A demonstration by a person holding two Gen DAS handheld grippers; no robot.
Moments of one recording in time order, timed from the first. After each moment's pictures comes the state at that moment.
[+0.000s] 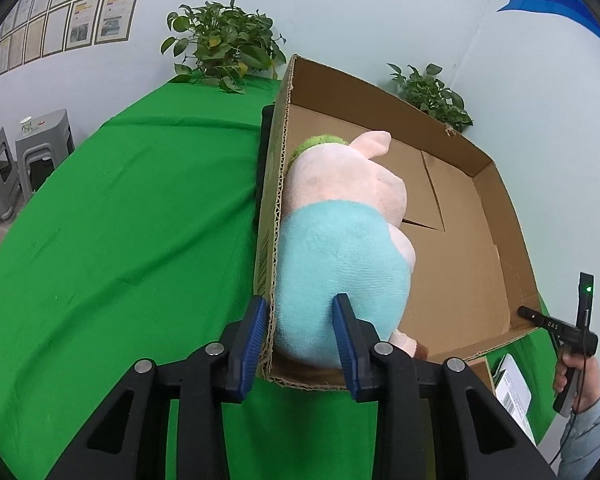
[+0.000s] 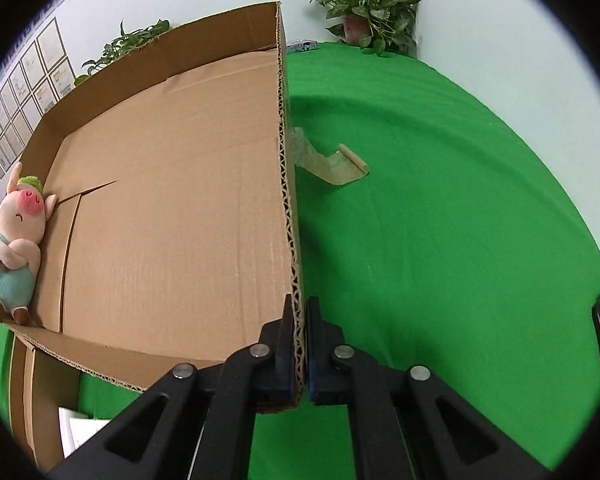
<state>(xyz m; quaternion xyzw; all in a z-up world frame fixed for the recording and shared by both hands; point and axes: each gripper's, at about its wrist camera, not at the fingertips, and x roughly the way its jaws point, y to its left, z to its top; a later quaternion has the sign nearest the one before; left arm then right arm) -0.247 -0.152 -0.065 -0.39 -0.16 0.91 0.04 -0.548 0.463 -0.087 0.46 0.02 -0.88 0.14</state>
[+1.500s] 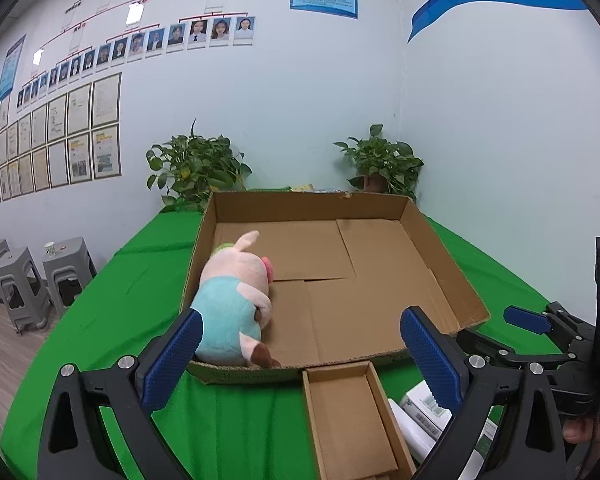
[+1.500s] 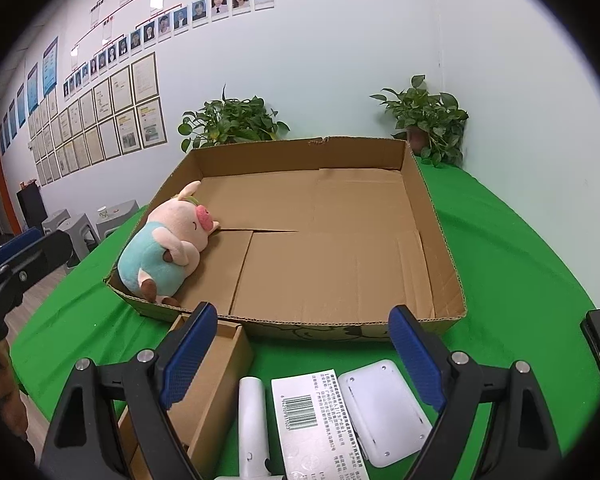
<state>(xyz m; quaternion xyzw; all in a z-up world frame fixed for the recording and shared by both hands) -0.113 0.003 0.033 -0.21 -0.03 0.98 0.01 -0.365 0.376 0.000 0.27 0.03 -0.94 0.22</state>
